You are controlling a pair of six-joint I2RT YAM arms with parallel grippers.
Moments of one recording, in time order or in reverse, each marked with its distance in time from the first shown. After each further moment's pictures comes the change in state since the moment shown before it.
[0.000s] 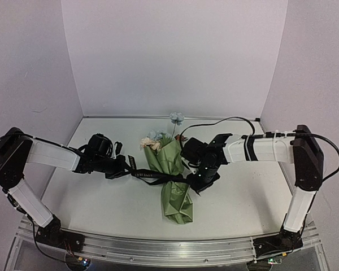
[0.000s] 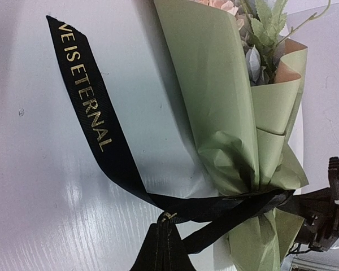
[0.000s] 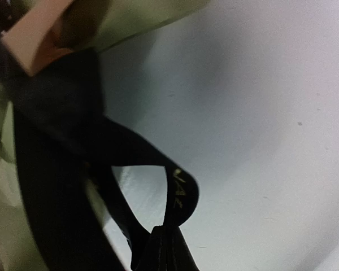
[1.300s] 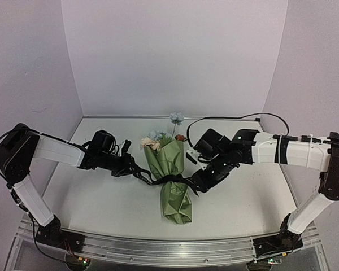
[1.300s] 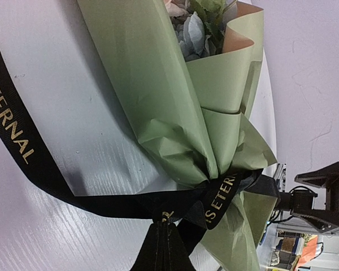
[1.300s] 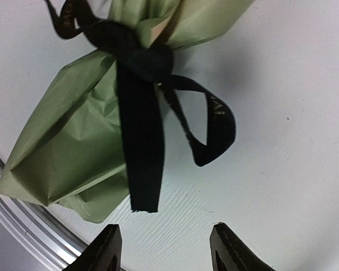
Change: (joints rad) left arm 0.007 0.078 0.075 0.027 0.225 0.059; right arm 0.029 -0.265 -0.100 0.002 -0.059 -0.066
